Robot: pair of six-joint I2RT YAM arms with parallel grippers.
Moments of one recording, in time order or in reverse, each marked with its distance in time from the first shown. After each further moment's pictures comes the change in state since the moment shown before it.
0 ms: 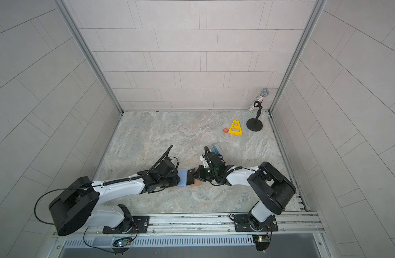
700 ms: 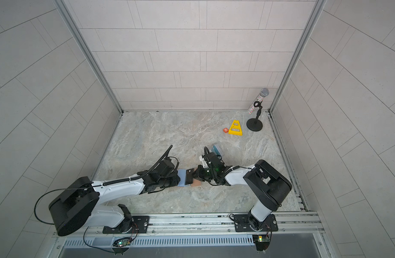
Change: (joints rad) left arm 0.000 -0.001 -0.006 0.014 -0.003 0.000; right arm 0.005 0.043 -0.008 0.079 -0.005 0.040
